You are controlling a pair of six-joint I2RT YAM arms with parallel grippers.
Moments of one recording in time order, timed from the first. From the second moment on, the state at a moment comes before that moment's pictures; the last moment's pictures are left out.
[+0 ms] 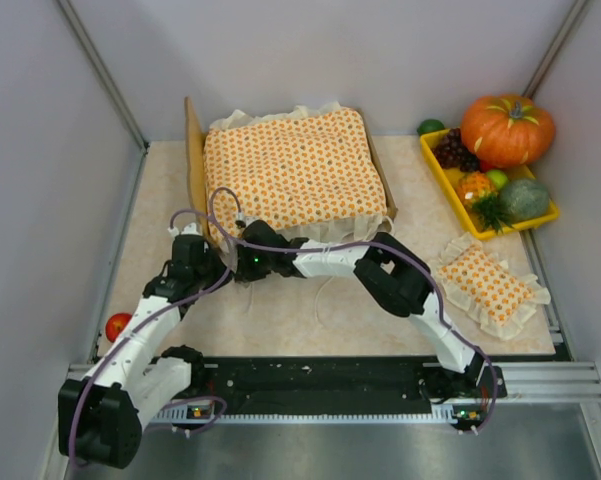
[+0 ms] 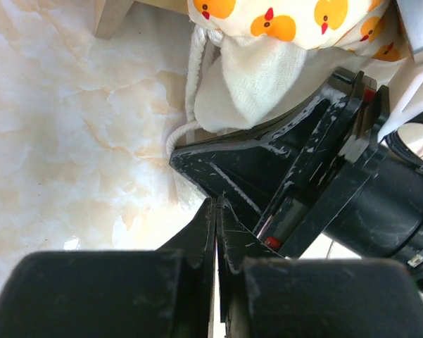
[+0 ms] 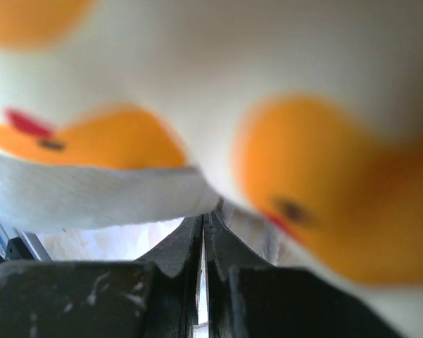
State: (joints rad) left arm -0.19 0.93 0.53 -0.39 0.06 -0.66; right arm 1.04 2.30 1.65 -0.04 -0.15 0.68
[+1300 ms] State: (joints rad) left arm -0.26 1.16 0.46 -0.09 -0.25 -0.77; right arm 0.99 2.14 1.45 0.07 -0.17 0.70
